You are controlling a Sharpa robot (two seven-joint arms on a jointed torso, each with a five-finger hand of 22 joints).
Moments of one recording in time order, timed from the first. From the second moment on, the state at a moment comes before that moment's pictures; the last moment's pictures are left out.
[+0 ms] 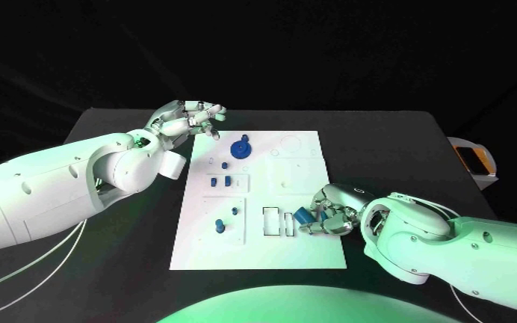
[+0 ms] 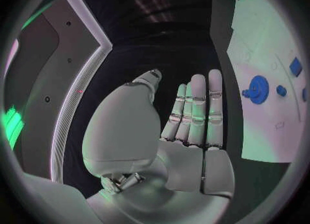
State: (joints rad) left arm 1.14 -0.89 -0.03 1.48 -0.10 -0.13 0.31; left_hand 1.36 -0.23 0.26 0.29 0.23 0.85 0.19 0.35 0.23 0.80 0.13 0.67 0.18 1.03 0.06 1.08 0.47 0.17 0.90 0.17 0.82 0.60; right arm 1.00 -1.00 -0.18 1.90 -1.42 -0.33 -0.50; right_hand 1.20 -0.10 0.01 0.29 0.17 0.88 0.11 0.44 0.61 1.39 0.03 1.32 1.31 1.47 -0.03 1.53 1.31 0.06 1.46 0.08 1.39 1.31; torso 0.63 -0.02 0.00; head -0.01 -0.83
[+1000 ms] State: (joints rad) left arm 1.14 -0.90 -0.03 1.48 -0.11 -0.13 0.31; left_hand 1.41 -0.20 0.25 0.28 0.23 0.84 0.19 0.35 0.23 0.80 0.13 0.68 0.18 1.03 0.06 1.09 0.48 0.17 0.91 0.16 0.81 0.59; right arm 1.06 -1.00 -0.18 1.95 -1.23 -0.46 -0.50; right_hand 1.27 -0.08 0.10 0.31 0.42 0.89 0.11 0.44 0.61 1.43 0.01 1.36 1.31 1.46 -0.05 1.54 1.31 0.05 1.46 0.06 1.40 1.31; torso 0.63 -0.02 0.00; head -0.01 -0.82
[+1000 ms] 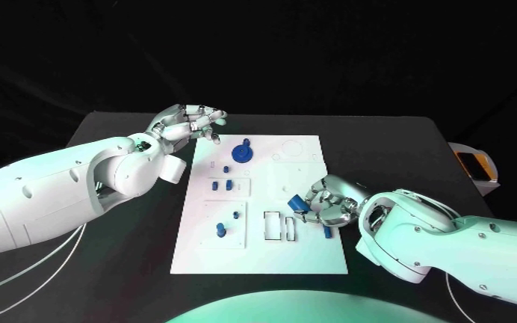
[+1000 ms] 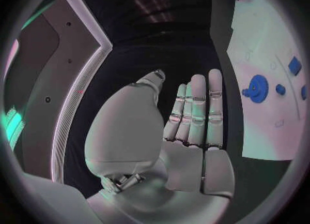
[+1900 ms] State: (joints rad) left arm 1.14 -0.90 -0.03 1.49 -0.11 -0.12 0.32; left_hand 1.41 -0.19 0.25 0.28 0.23 0.84 0.19 0.35 0.23 0.80 0.13 0.68 0.18 1.03 0.06 1.09 0.47 0.17 0.91 0.16 0.81 0.59; right arm 1.02 -0.87 -0.18 1.89 -1.15 -0.39 -0.49; right_hand 1.11 -0.07 0.15 0.29 0.21 0.91 0.11 0.46 0.66 1.43 0.01 1.34 1.31 1.47 -0.05 1.54 1.31 0.05 1.47 0.06 1.40 1.31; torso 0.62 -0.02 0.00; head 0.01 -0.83
